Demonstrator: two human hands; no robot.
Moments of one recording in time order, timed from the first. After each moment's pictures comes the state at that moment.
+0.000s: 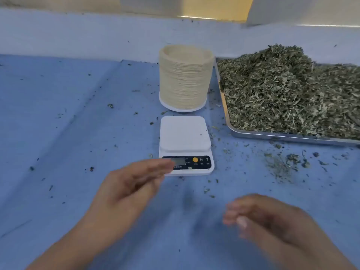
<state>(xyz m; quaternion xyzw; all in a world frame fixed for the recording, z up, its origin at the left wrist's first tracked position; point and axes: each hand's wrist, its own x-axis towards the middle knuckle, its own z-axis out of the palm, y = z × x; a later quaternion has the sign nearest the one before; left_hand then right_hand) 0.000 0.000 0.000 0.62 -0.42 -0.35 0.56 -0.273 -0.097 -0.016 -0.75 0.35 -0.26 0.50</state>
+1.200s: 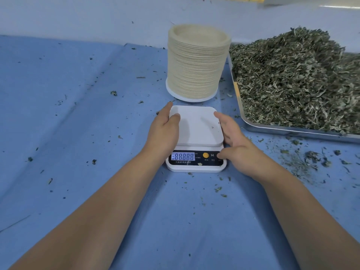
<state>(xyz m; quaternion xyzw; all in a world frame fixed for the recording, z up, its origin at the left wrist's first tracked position) 0.040 -0.157 -0.047 0.70 -0.35 -0.28 0.56 -0.156 -0.232 -0.049 -0.76 0.32 -0.16 0.54</state>
